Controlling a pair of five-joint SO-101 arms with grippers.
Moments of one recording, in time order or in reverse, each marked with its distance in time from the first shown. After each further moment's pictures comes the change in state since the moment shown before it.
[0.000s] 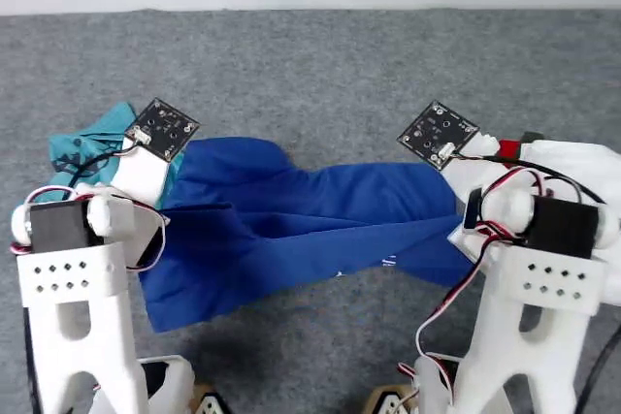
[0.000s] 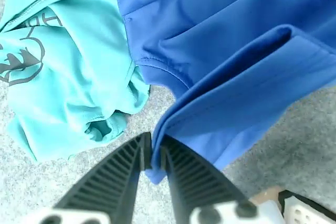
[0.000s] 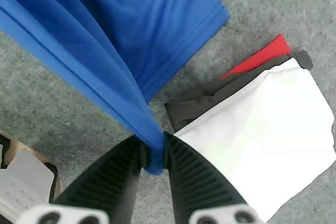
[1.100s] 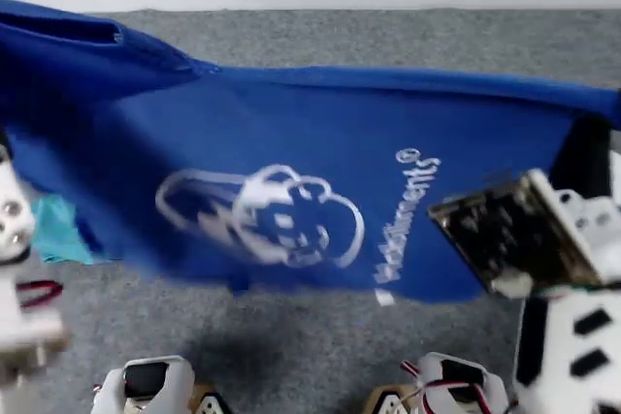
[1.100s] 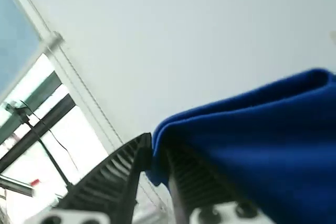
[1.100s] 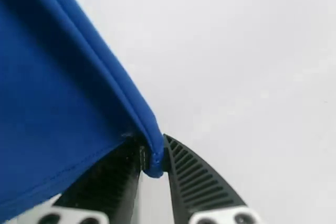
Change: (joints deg) left arm 0.0 -1.9 -64.5 -29.2 -2.6; right arm 4.8 -2.4 -56.3 -9.7 -1.3
